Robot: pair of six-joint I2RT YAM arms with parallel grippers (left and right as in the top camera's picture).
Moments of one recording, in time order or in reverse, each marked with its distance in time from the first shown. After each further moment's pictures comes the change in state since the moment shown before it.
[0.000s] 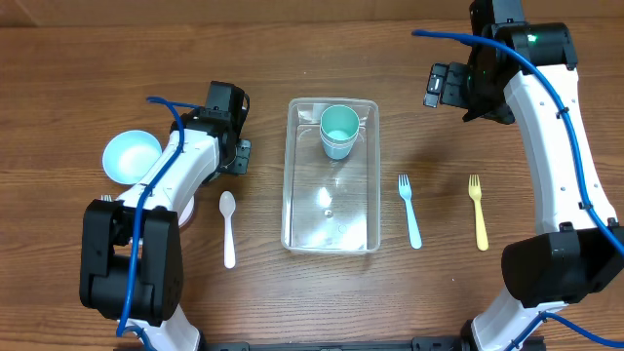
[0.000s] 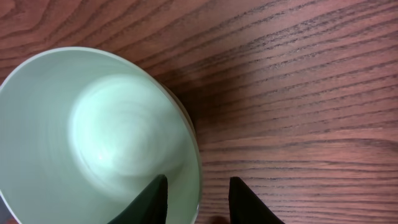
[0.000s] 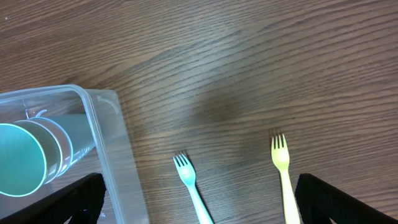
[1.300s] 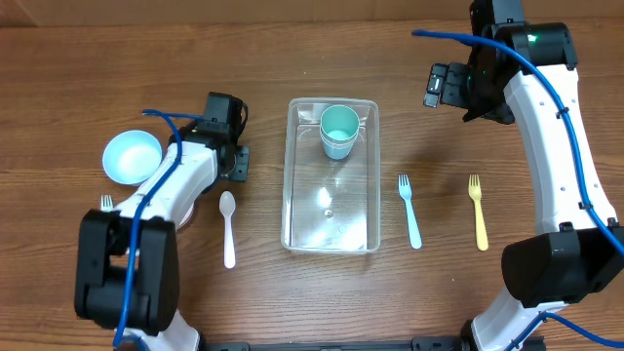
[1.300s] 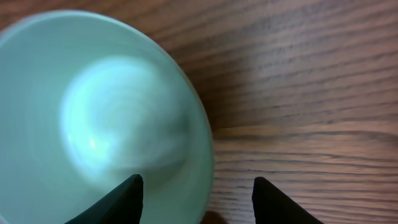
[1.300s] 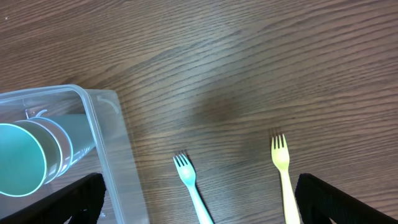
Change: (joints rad) left arm 0.000 -0.042 -0.101 0.078 0.011 -0.056; right arm 0.000 0.000 0.000 0.000 0.000 0.000
